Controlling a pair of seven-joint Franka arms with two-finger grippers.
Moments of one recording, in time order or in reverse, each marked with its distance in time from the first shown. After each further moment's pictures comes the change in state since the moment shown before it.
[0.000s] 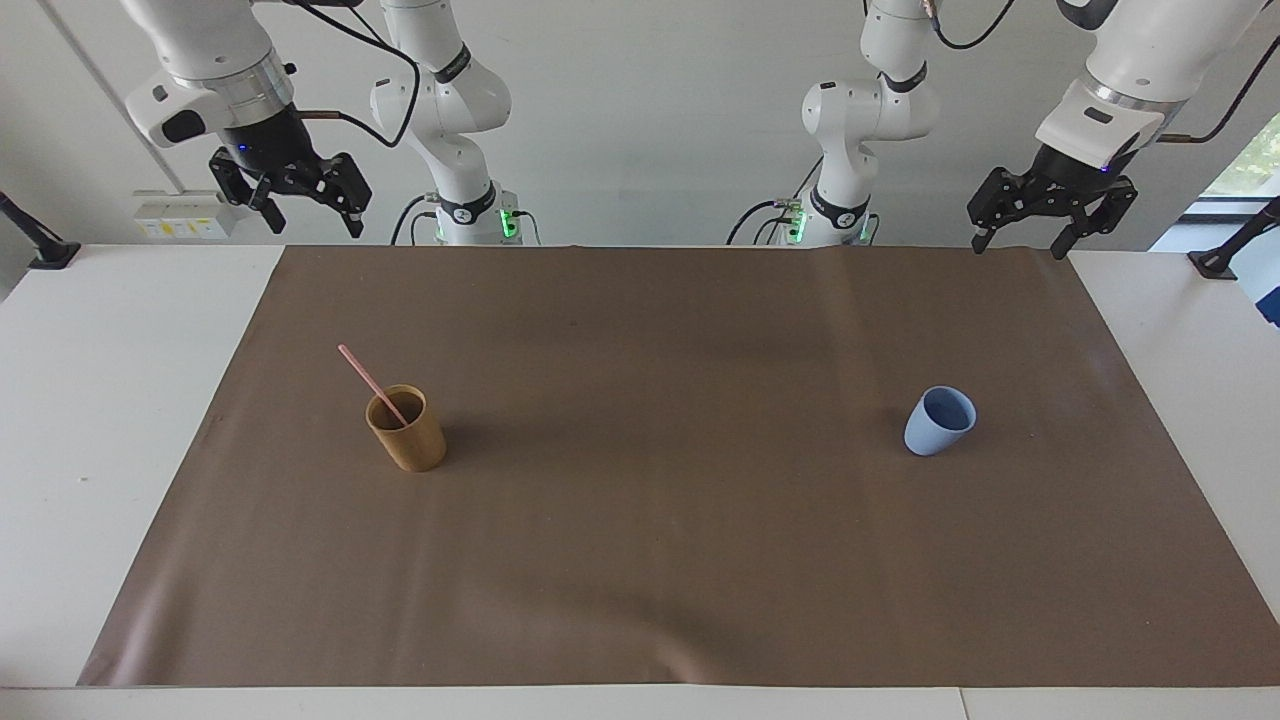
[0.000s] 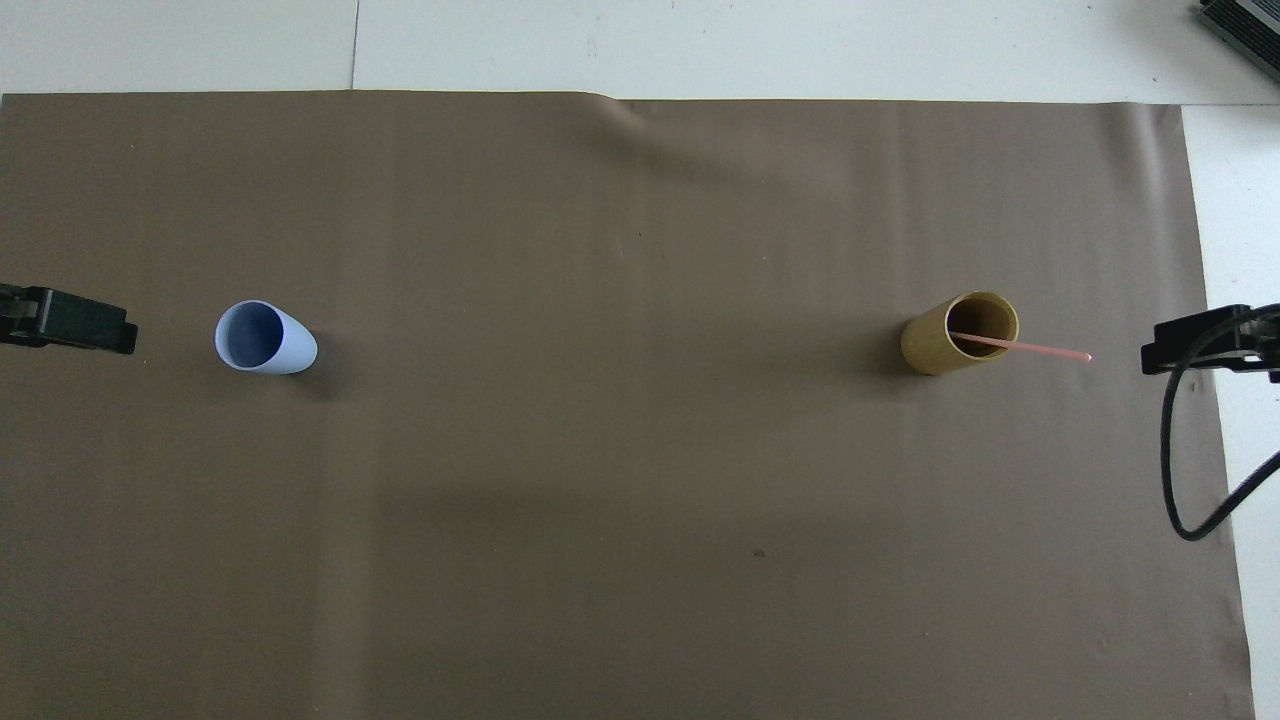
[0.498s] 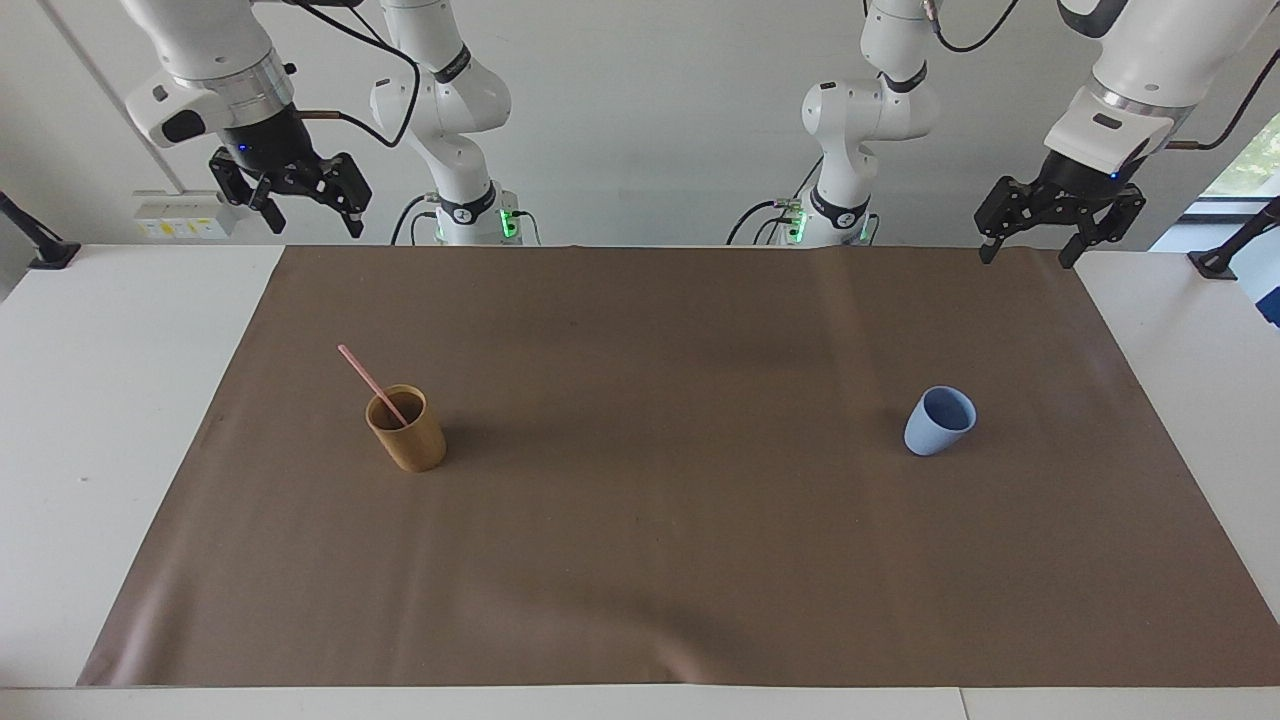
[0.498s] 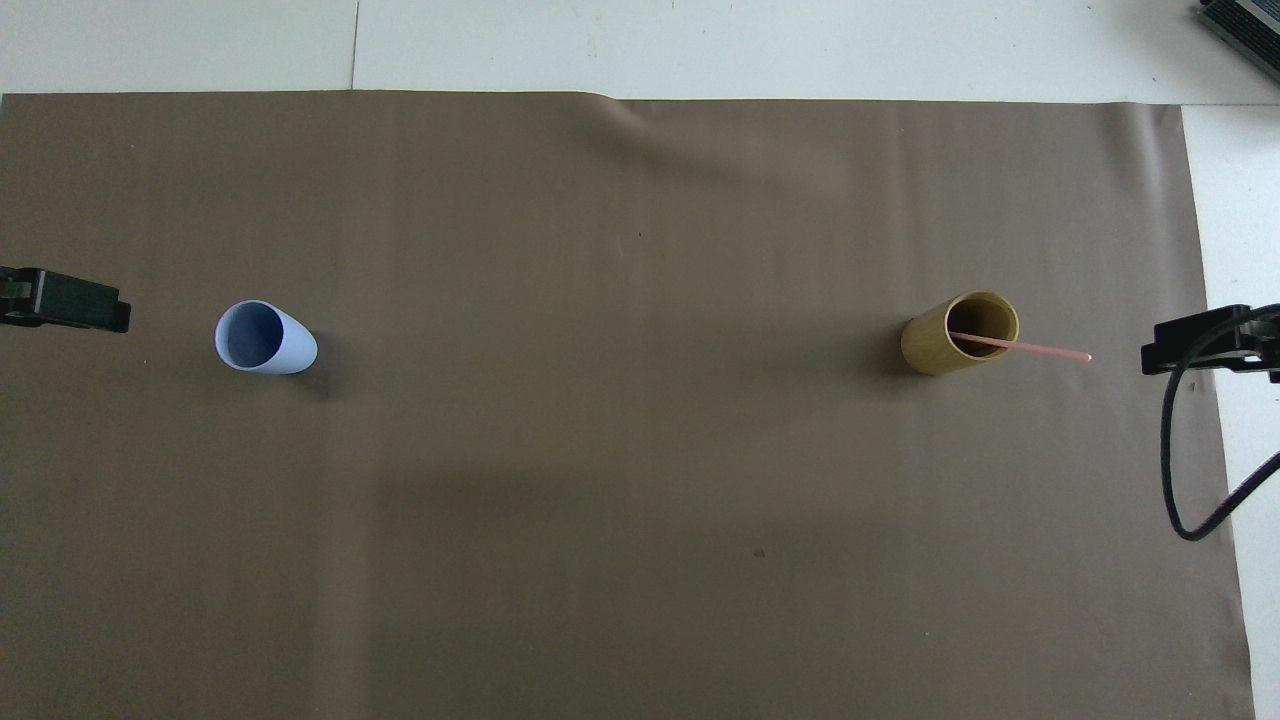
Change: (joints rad) left arm 0.030 0.010 0.003 -0.040 0.000 0.063 0.009; right arm 0.000 0.000 0.000 0.000 0.000 0.000 0.000
